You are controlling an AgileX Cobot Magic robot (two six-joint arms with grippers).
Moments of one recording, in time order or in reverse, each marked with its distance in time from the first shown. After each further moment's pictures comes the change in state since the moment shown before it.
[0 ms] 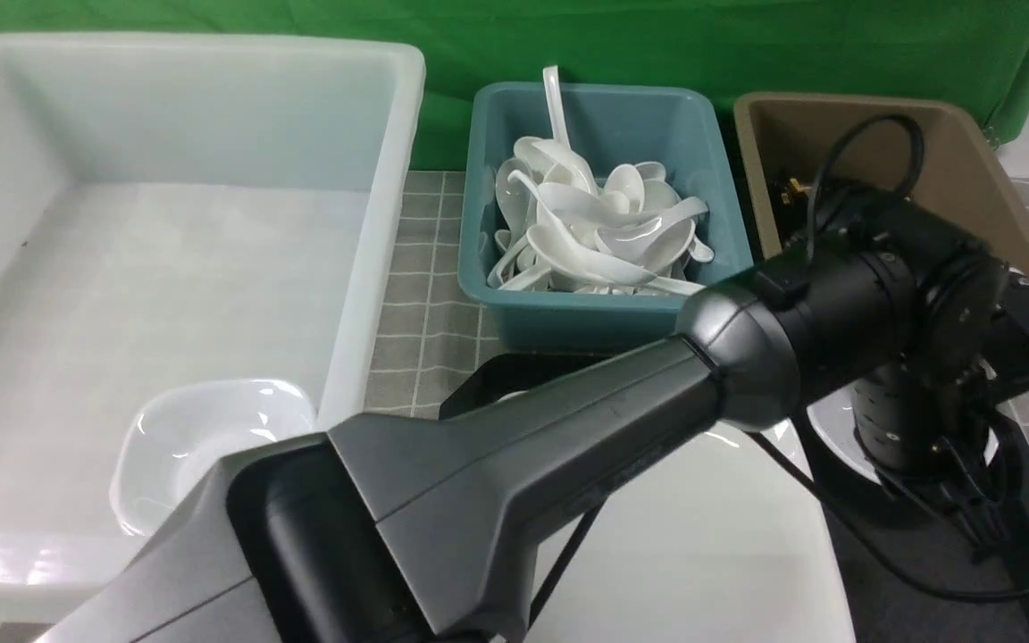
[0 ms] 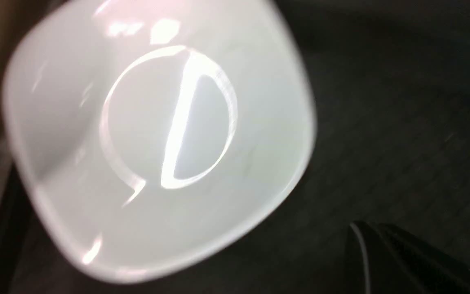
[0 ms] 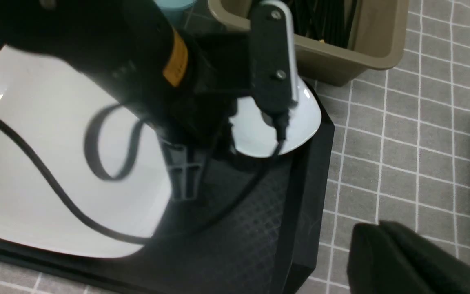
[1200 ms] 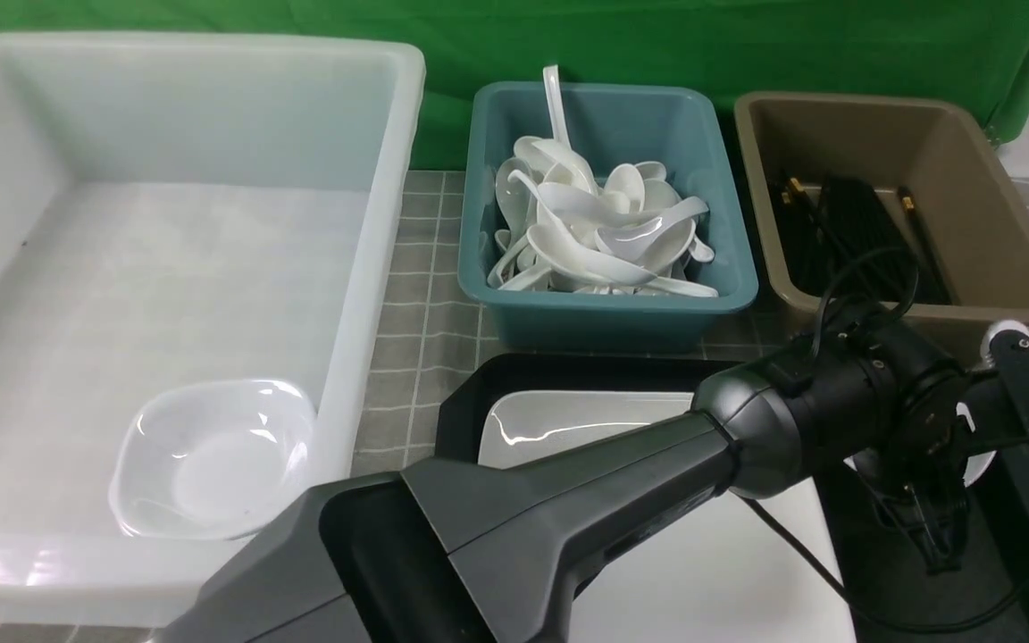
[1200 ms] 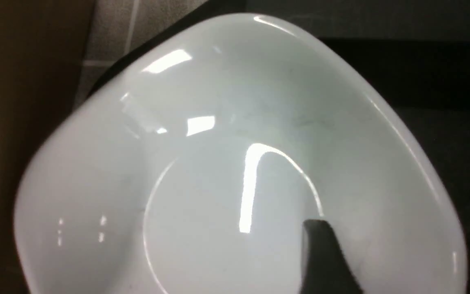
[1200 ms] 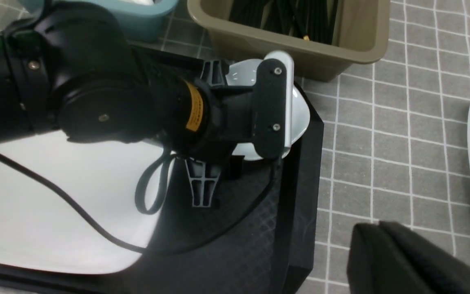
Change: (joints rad) right arm 0.000 0.020 0.000 -0.034 0.000 0.069; left arm -0.002 0.135 -0.001 0.102 -0.257 0.147
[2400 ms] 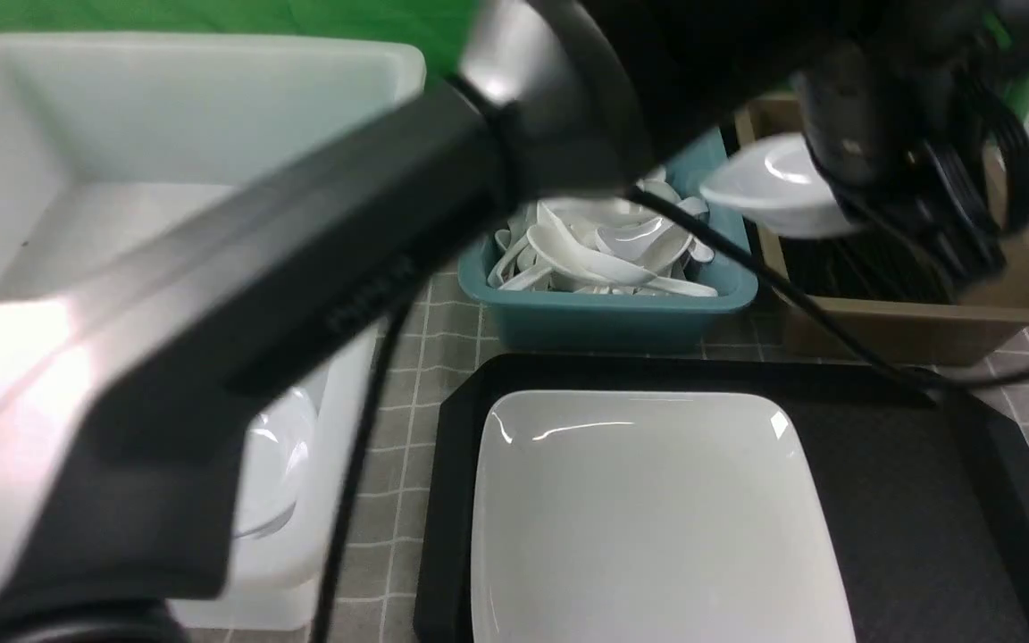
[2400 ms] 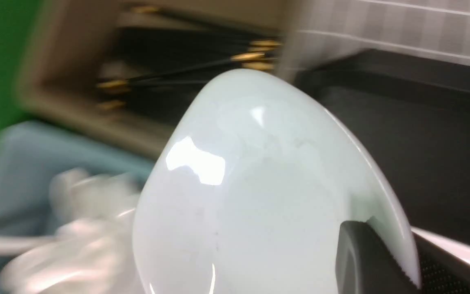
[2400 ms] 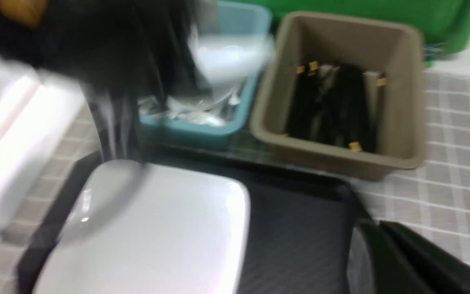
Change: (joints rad) right arm 0.000 0.038 -0.171 0.103 -0.119 -0.020; left arm 0.051 -0.544 -0.001 0.239 0.396 -0.219
